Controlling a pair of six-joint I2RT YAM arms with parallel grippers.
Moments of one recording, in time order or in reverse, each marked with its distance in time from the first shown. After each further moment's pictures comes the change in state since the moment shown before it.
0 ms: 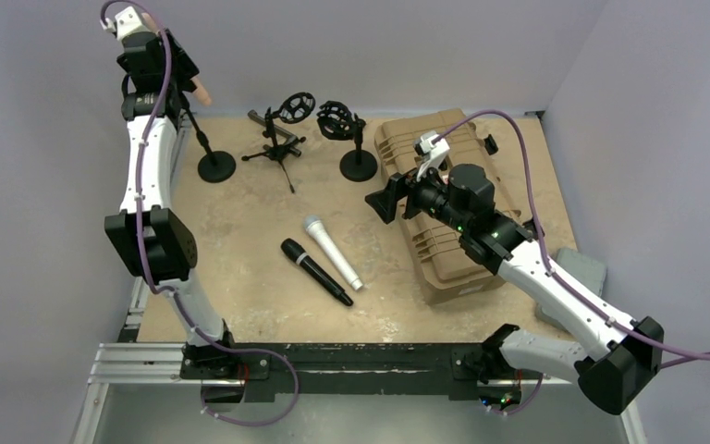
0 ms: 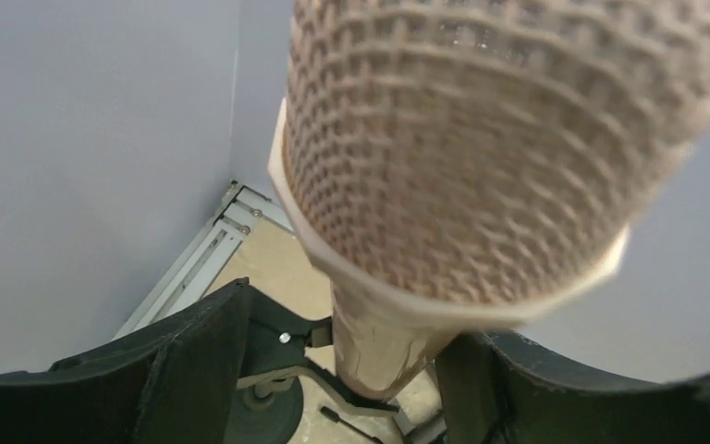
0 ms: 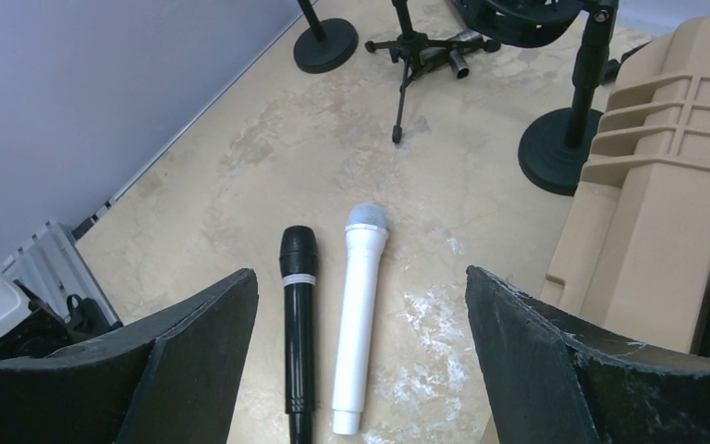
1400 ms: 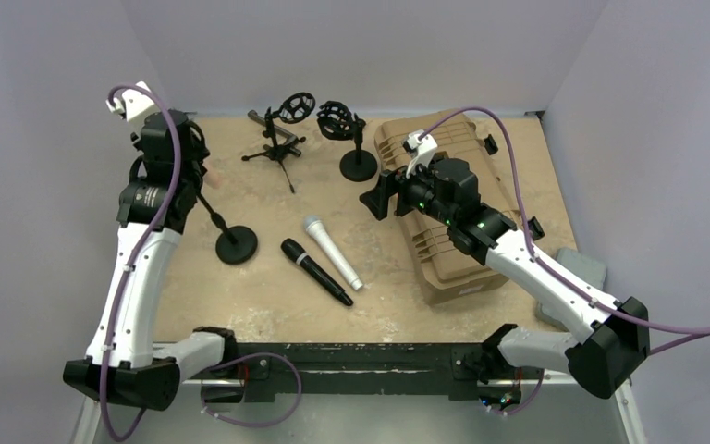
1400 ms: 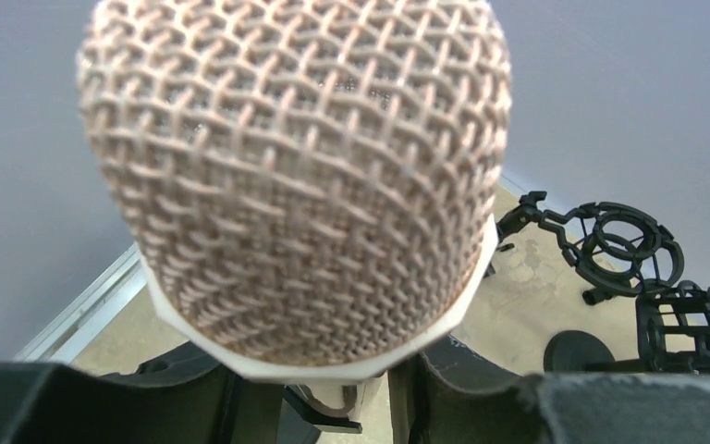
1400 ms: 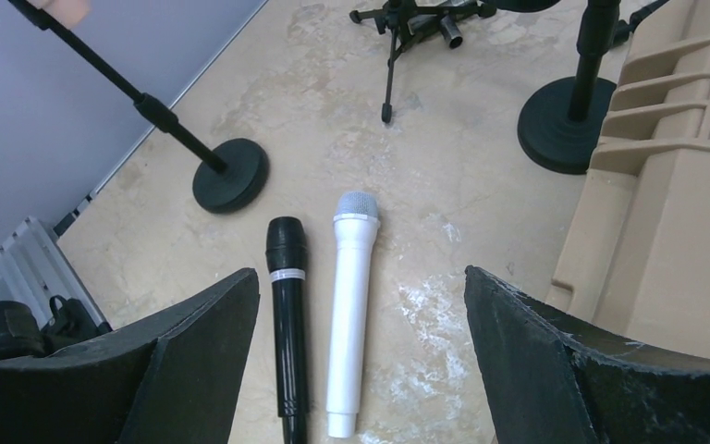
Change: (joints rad) left arm -0.289 -0.729 -0.568 -0.299 -0.373 -0.084; right arm 0.000 0.103 0.023 0.001 0.013 0.014
